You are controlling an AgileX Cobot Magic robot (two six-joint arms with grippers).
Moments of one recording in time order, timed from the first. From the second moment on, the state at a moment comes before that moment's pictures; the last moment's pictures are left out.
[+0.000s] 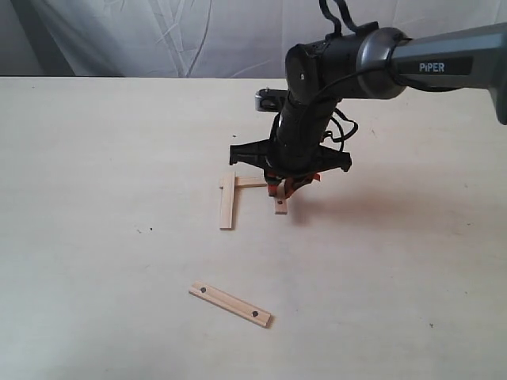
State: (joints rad) left arm 0.02 0.03 0.00 0.00 0.30 0.03; right arm 0.57 2.15 -1.54 0.11 0.84 0.43
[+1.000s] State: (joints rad) left arm 0.02 0.03 0.00 0.00 0.30 0.03; right arm 0.57 2.12 -1.54 0.11 0.81 0.37
